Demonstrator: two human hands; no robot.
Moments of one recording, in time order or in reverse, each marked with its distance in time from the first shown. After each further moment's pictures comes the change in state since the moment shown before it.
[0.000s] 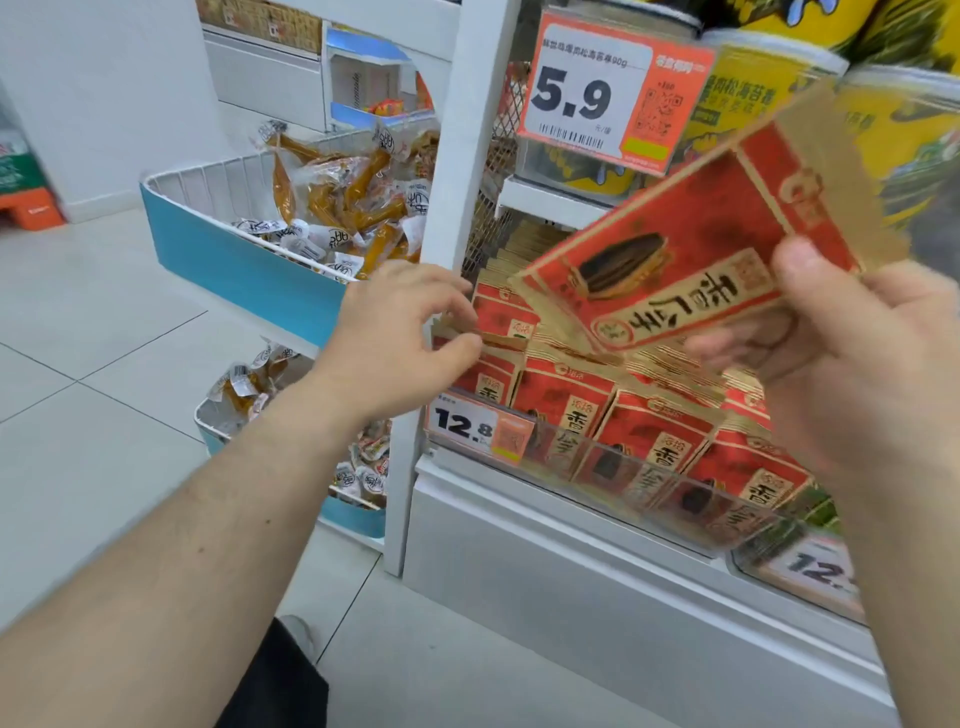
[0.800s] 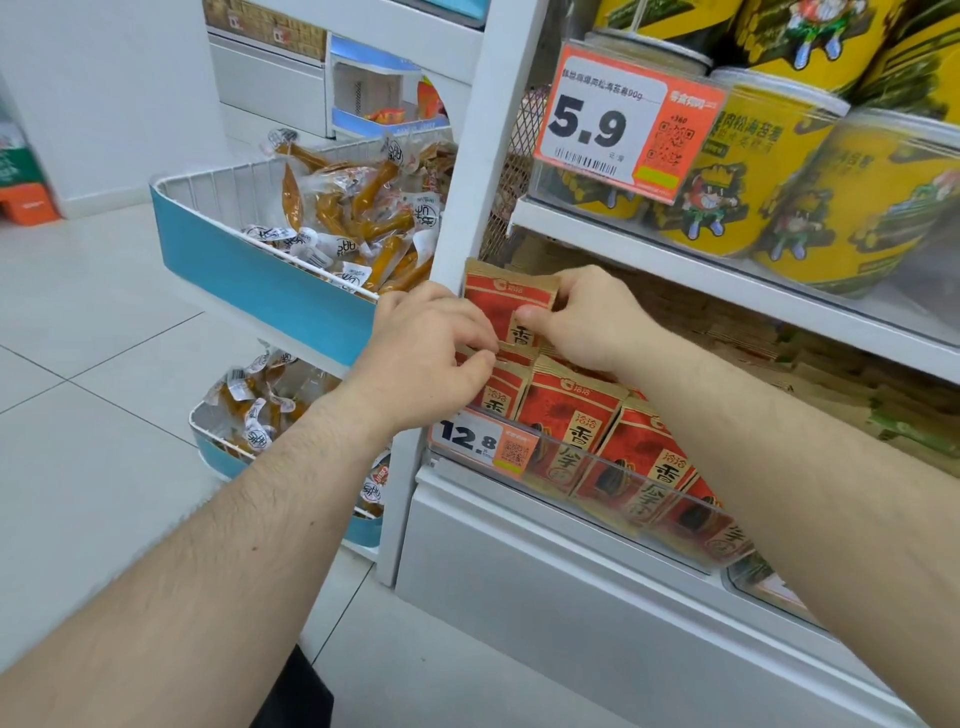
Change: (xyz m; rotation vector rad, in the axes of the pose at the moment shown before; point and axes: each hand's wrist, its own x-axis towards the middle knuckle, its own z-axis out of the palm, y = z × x) left_hand 0.006 0.002 0.014 0.023 -0.020 0.053; right_hand 0.087 0.074 0.062 -1.019 -0.293 0.307
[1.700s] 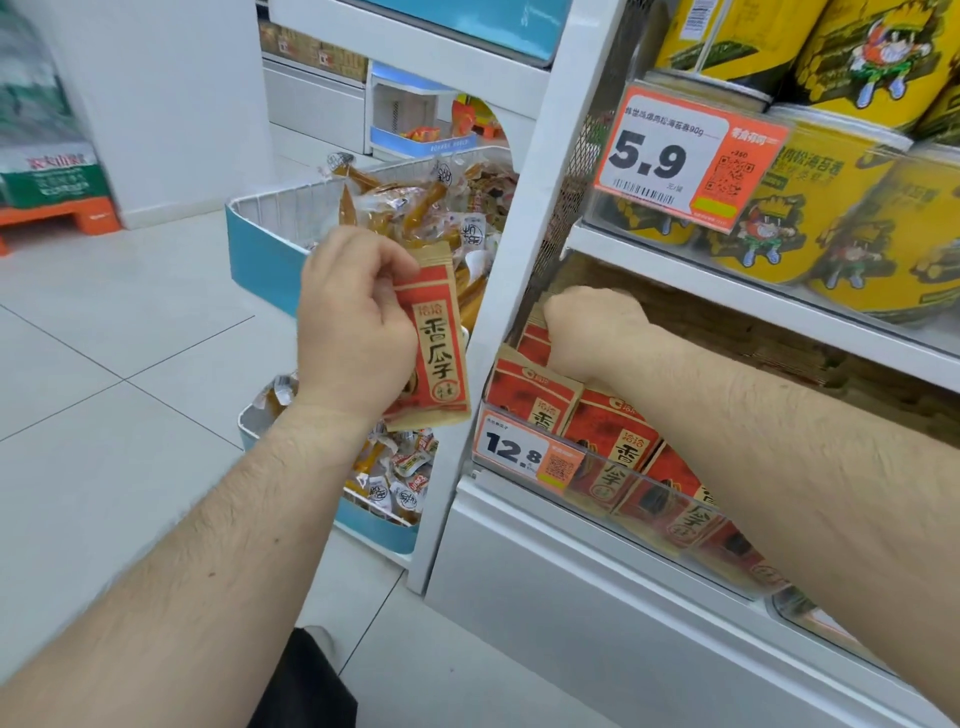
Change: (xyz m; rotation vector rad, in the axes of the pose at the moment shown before) left_hand -0.022 -0.018 -0.057 -0.061 0.682 -0.163; right_hand 0.022 -0.036 0.025 -0.898 -0.107 -0.237
